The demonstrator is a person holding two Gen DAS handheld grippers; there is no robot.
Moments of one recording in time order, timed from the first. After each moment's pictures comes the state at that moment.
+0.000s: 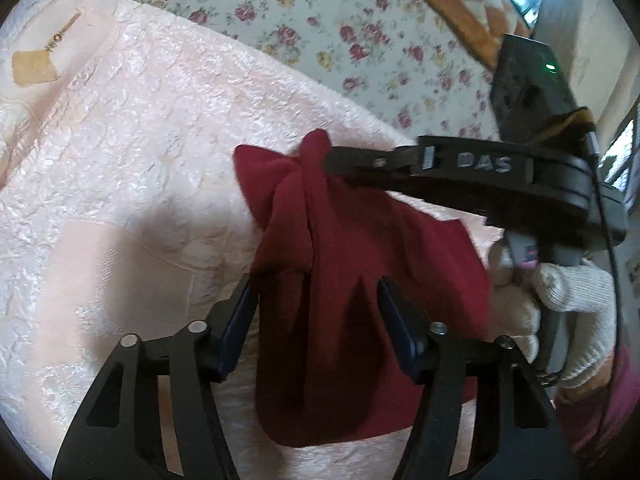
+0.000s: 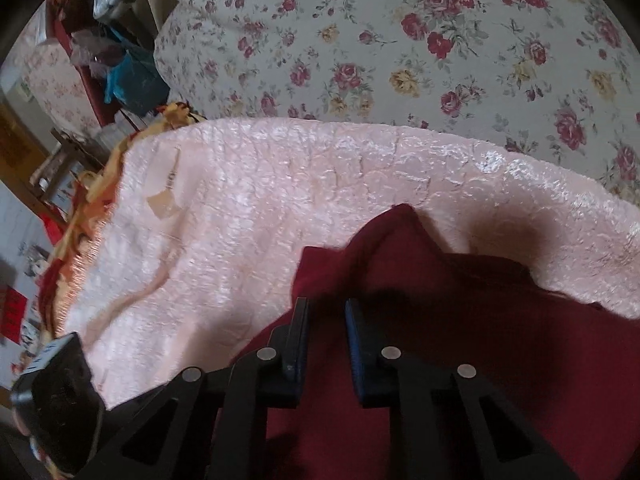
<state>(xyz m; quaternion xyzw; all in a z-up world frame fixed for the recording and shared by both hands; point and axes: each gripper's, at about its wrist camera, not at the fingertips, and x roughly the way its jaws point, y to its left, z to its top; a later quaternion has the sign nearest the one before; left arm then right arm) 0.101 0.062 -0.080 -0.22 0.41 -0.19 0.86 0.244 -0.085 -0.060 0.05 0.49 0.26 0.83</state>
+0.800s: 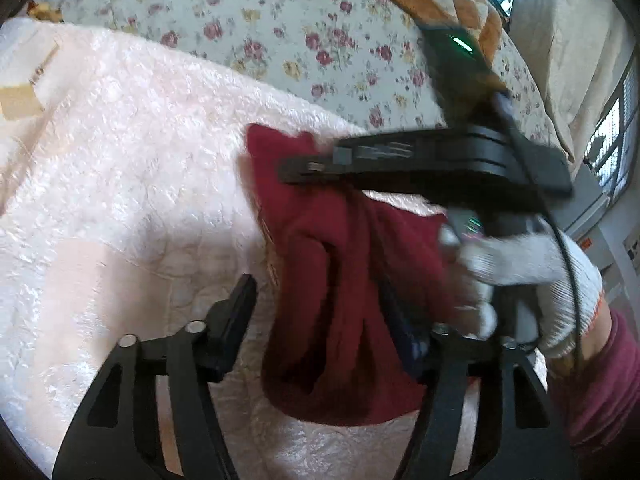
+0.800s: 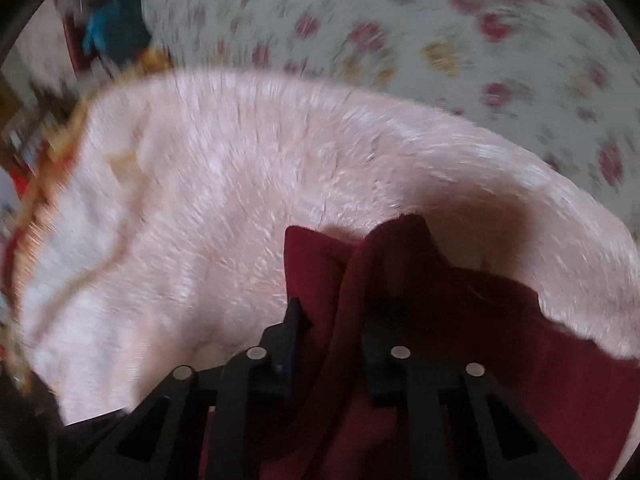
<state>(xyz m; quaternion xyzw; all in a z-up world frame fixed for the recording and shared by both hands) 0.088 0.048 -0.057 -0.19 0.39 -0.20 0.88 0.264 -0.076 -0.068 0.02 0.51 0.24 0.82</state>
